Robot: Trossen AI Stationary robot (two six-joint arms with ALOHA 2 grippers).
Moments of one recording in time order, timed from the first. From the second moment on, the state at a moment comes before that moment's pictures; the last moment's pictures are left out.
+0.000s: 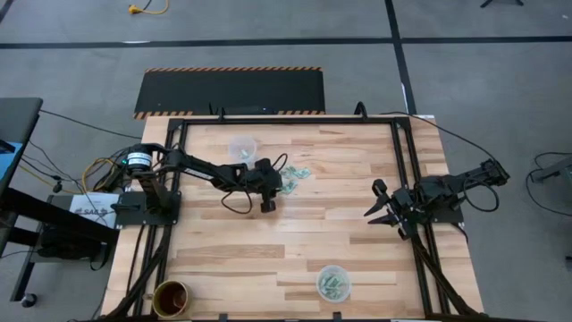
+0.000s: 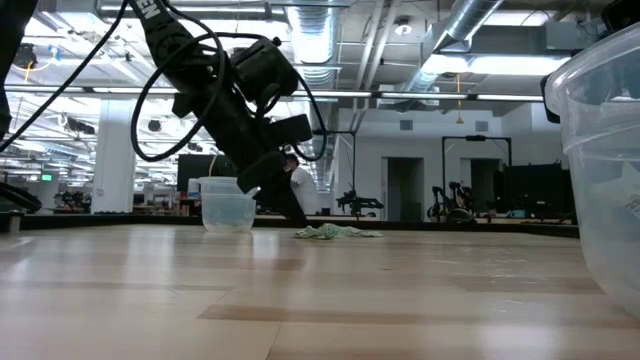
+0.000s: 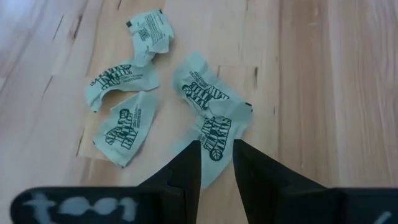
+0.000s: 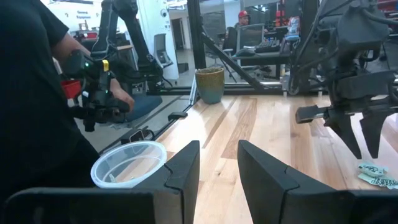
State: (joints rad) left arm 0.13 1.79 0.85 0.12 -0.12 0.09; right arm 0.34 0.02 0.04 -0.05 -0.08 0.09
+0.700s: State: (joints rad) left arm 0.12 1.88 0.86 0.18 -0.12 0.01; right arm 0.34 0.02 0.04 -0.05 -0.08 0.09
